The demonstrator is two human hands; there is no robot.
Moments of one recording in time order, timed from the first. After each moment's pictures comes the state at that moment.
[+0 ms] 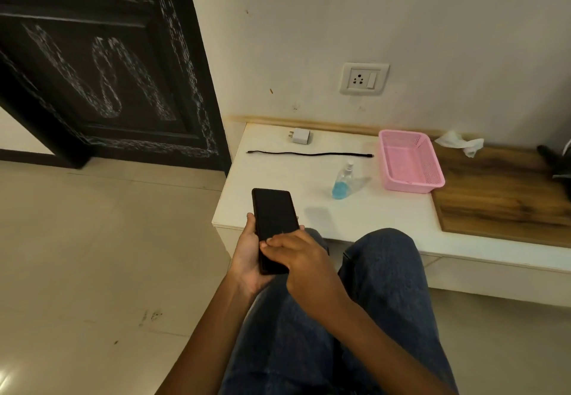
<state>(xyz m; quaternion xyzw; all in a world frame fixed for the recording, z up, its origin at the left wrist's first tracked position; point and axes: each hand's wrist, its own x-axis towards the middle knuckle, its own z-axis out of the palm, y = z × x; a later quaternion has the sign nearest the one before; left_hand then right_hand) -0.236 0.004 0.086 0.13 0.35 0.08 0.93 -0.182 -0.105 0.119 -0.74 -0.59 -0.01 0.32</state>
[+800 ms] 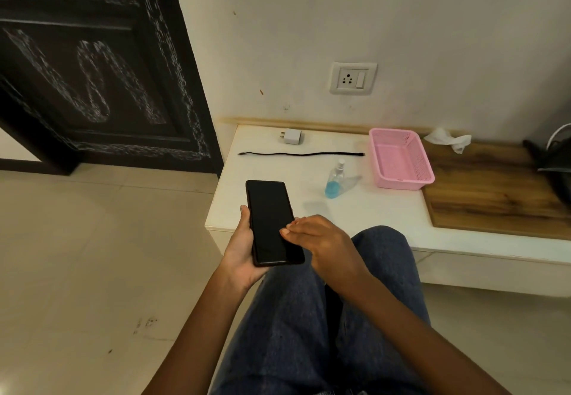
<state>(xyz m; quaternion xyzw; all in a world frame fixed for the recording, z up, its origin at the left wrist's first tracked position) -0.229 0.013 0.086 0.19 0.31 0.09 0.93 -0.129 -0.118 0.103 -0.71 -0.62 -0.04 0.32</state>
